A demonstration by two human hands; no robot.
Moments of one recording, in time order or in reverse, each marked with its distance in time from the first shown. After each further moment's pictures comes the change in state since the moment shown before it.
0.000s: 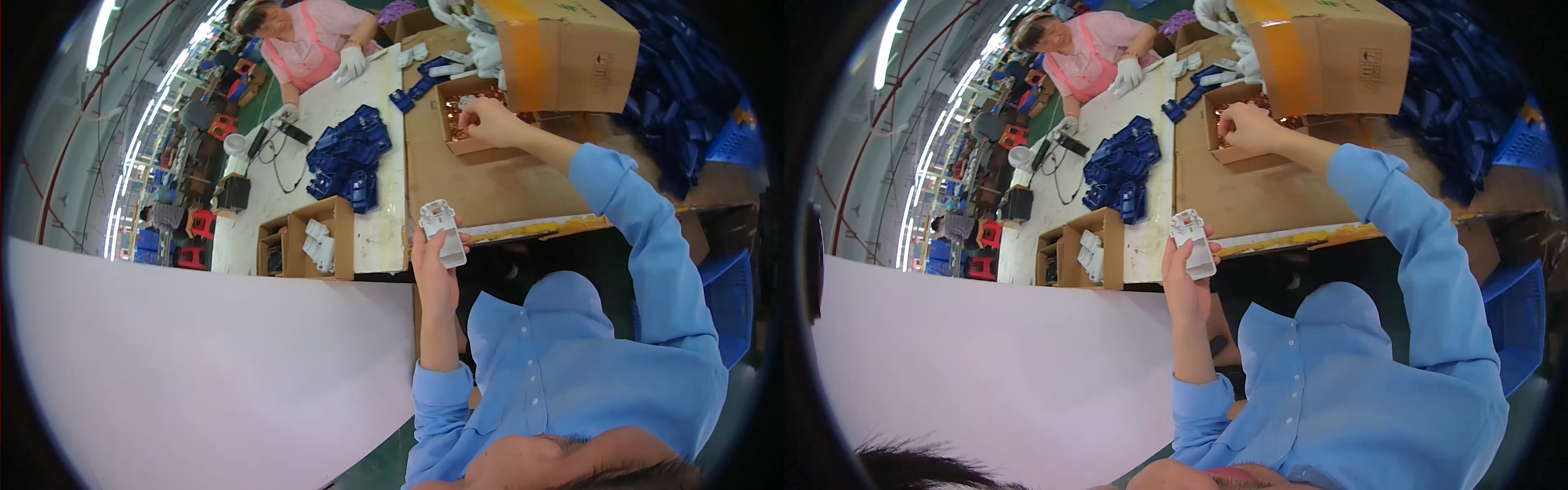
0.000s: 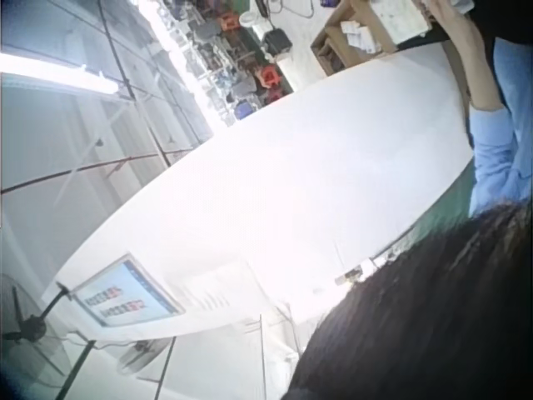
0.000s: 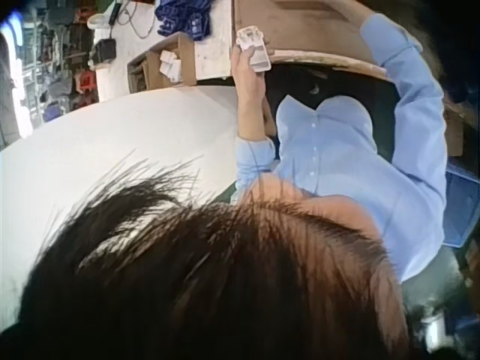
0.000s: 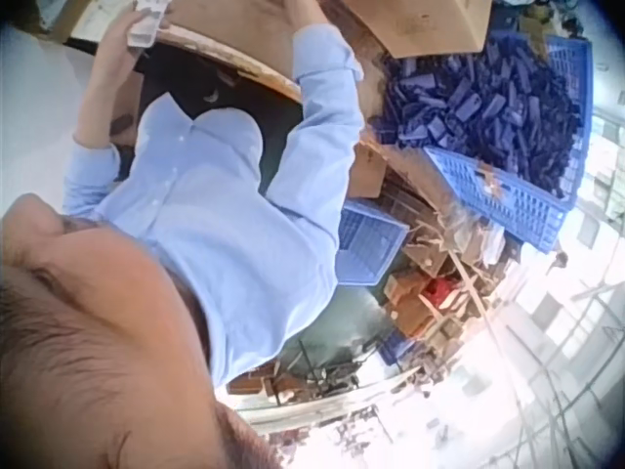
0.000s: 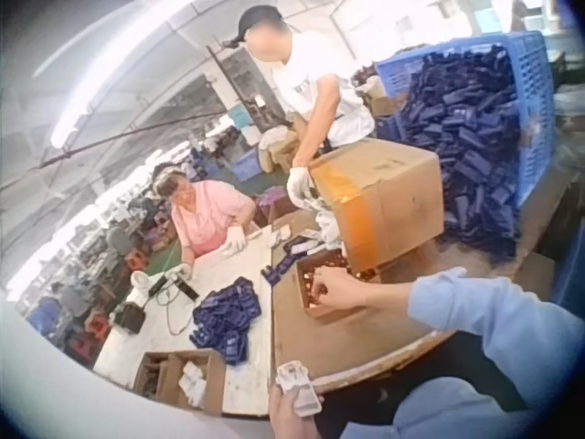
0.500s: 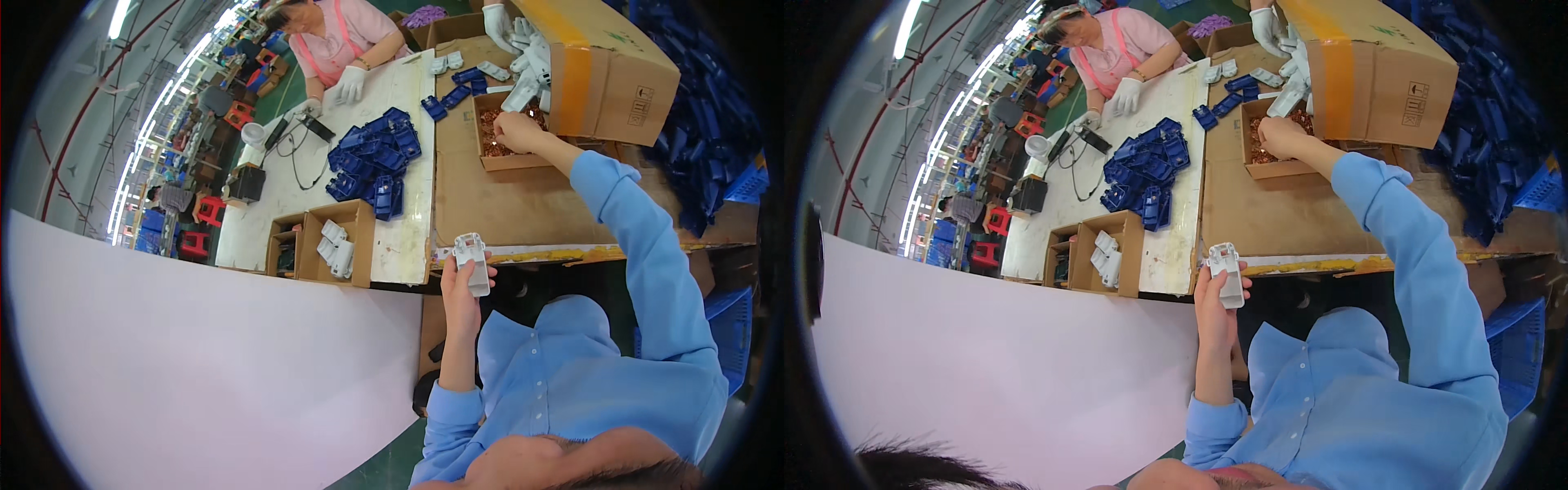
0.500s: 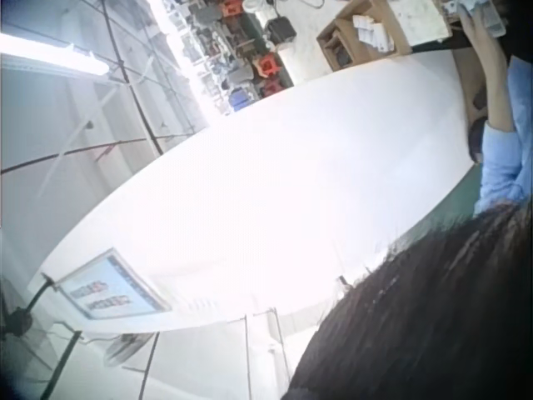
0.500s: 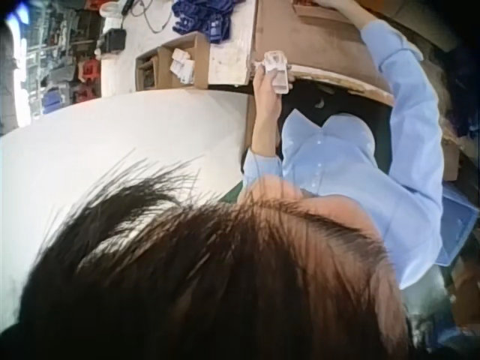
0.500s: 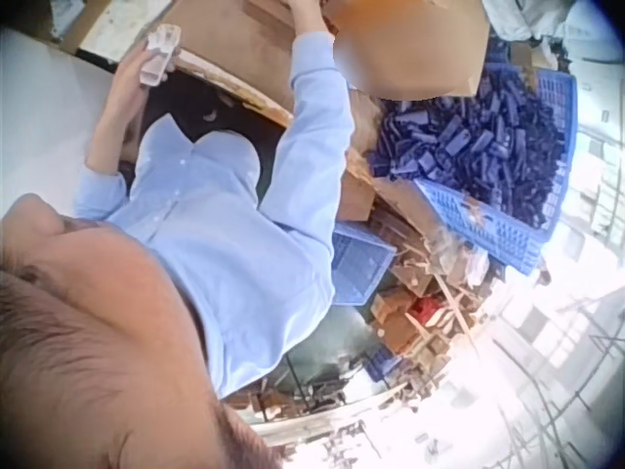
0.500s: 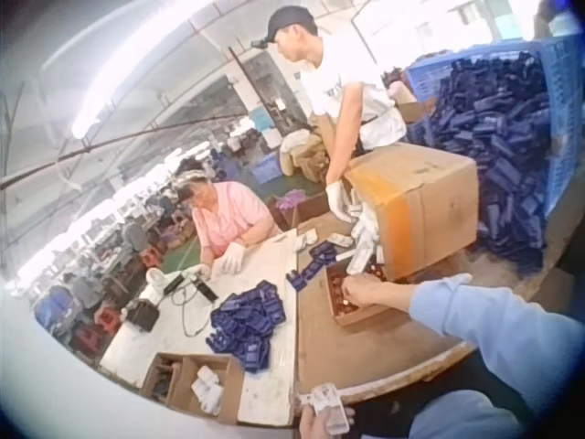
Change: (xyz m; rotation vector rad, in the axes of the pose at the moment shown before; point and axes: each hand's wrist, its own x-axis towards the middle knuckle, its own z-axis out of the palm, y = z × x) left_hand -0.001 -0.026 -0.028 -0.032 0.058 -0.088; right_hand 0.047 0.022 0.018 -0.402 -0.243 0.290
